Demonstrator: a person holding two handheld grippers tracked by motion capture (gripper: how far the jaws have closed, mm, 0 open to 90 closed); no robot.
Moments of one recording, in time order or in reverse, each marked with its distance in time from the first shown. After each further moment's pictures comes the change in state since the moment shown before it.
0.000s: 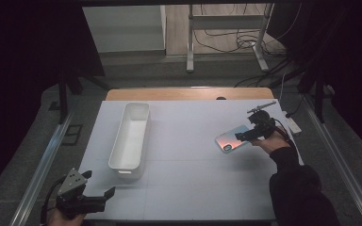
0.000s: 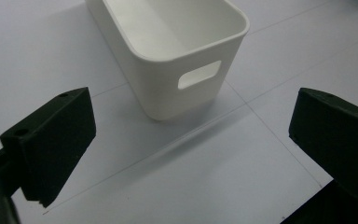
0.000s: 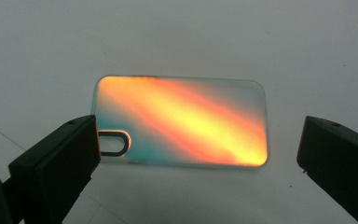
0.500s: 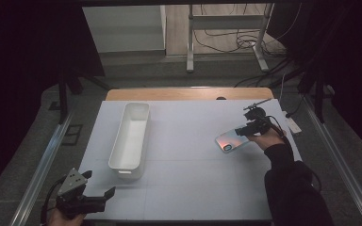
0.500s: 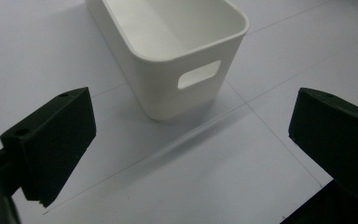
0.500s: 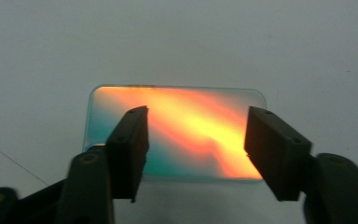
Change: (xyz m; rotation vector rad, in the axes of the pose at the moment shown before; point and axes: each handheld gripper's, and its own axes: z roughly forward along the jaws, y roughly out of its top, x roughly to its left) left arm 0.000 0.000 0.000 0.001 0.001 0.004; right arm 0.001 0.012 0.009 0.033 -0.016 0.003
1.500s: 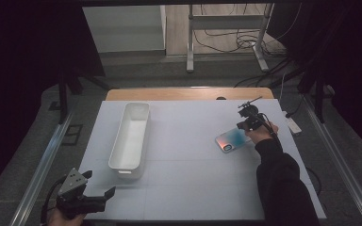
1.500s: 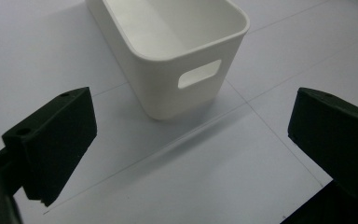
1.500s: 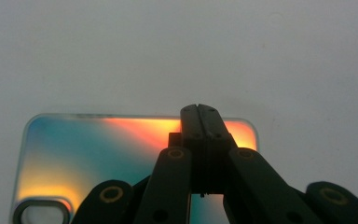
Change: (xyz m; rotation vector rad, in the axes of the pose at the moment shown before) left arm 0.000 0.000 0.000 0.004 0.001 0.000; right arm -0.017 0.014 0.047 0.026 -0.035 0.001
